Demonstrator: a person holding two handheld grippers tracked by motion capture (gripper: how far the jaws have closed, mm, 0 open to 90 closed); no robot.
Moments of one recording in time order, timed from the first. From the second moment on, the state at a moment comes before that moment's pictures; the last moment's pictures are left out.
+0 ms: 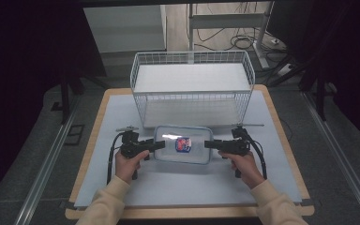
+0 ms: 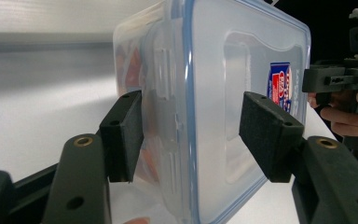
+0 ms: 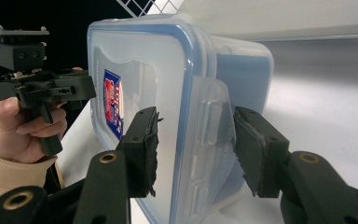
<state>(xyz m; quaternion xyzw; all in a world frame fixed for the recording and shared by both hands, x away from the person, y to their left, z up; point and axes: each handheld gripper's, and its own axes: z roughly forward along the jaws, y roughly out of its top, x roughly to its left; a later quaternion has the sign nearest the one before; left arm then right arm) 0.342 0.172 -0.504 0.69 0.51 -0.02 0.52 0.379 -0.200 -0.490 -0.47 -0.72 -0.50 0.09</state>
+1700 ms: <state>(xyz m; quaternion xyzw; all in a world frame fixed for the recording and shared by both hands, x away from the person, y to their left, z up) 0.328 0.159 -0.464 0.68 0.48 0.02 0.55 0.366 -0.214 -0.446 -0.43 -0.73 -0.53 0.04</state>
